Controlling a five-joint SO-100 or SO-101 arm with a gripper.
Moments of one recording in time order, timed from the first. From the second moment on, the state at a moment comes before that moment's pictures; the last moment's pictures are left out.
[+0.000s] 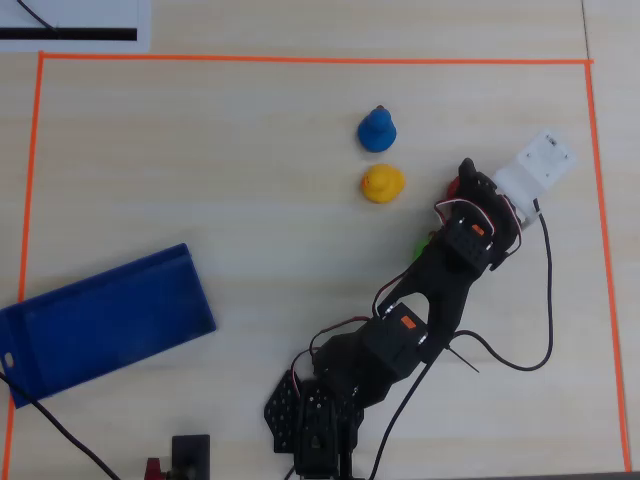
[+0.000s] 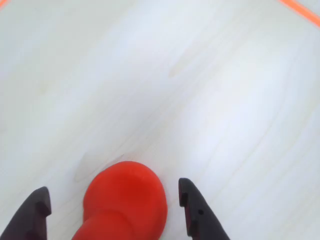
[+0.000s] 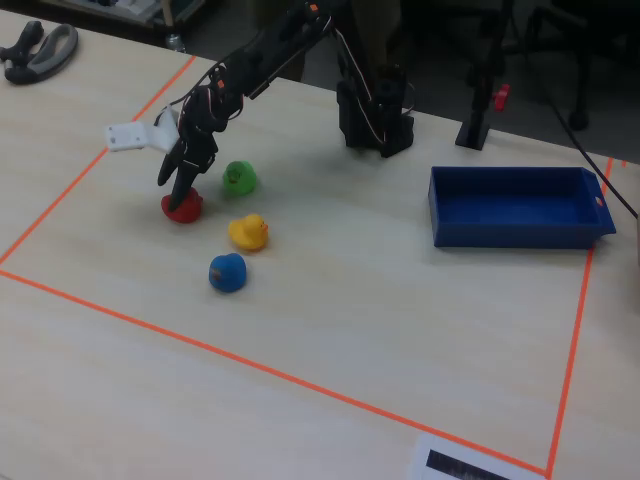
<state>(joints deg) 47.5 76.8 104.0 15.7 -82.9</state>
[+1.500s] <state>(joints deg) -17.7 112.9 81.1 97.6 -37.7</state>
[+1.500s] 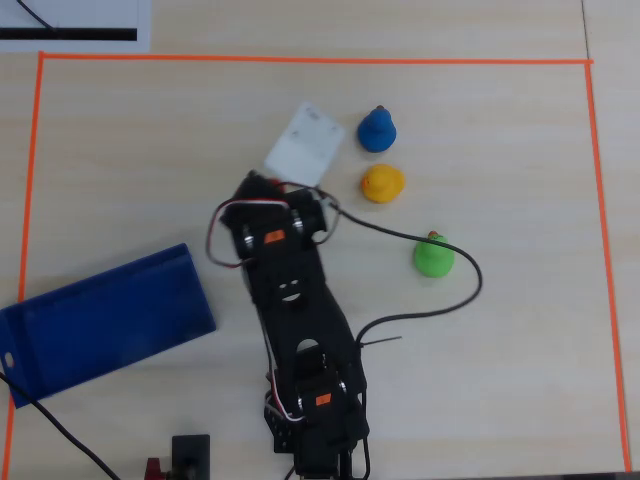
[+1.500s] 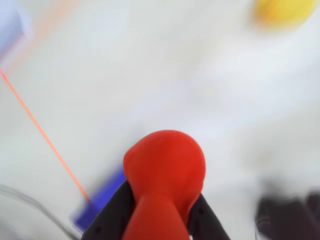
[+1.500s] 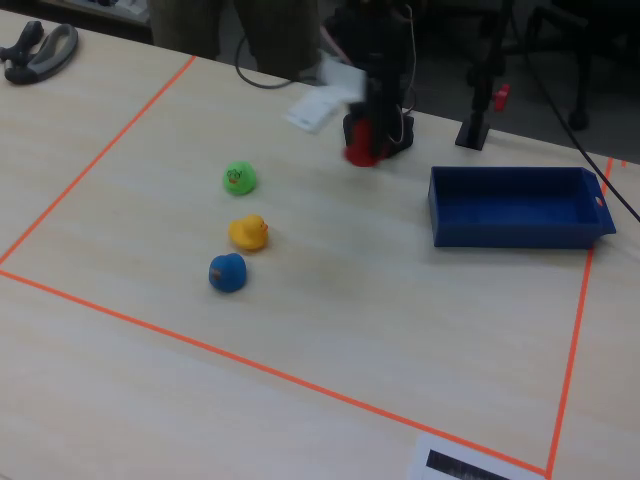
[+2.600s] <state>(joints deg) -57.8 94.2 90.1 85.6 -32.4</state>
